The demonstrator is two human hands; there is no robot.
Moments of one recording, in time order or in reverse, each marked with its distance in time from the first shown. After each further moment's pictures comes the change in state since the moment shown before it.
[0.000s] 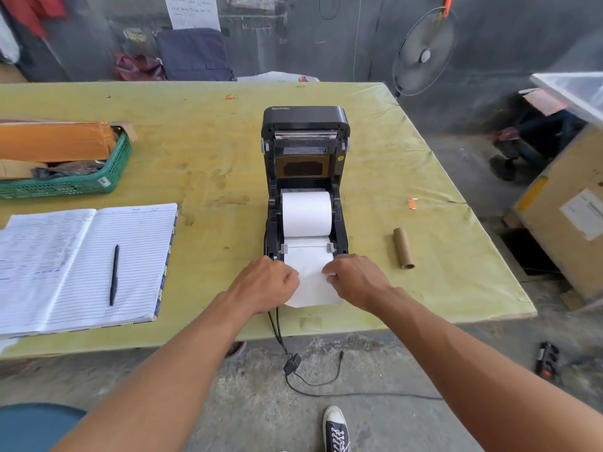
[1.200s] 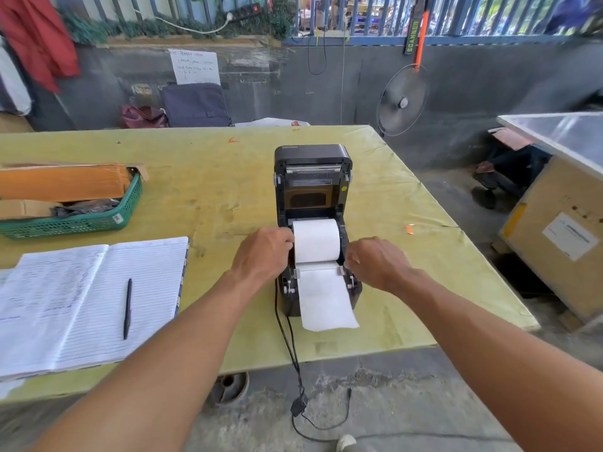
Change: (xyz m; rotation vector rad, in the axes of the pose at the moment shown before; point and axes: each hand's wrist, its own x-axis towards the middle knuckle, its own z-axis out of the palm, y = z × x) left_hand 0.024 -0.009 -0.072 -0.009 0.376 -0.001; right_hand 0.005 -0.018 -0.070 -0.063 0.169 0.158
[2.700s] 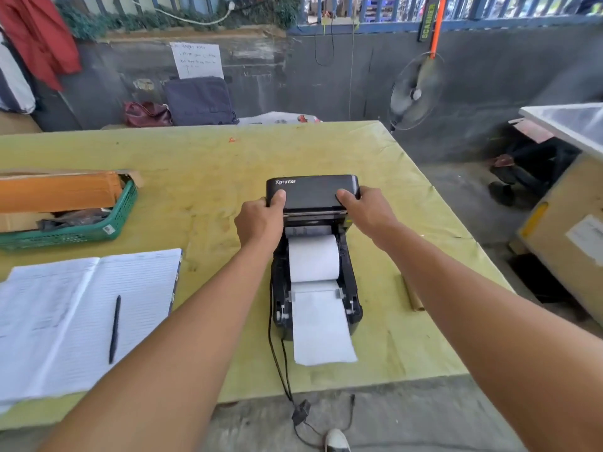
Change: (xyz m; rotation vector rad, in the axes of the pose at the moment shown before) left_hand 0.104 0.019 -0.003 -0.498 0.256 -0.739; right_hand 0.110 0.013 -0.052 0.864 0.147 0.320
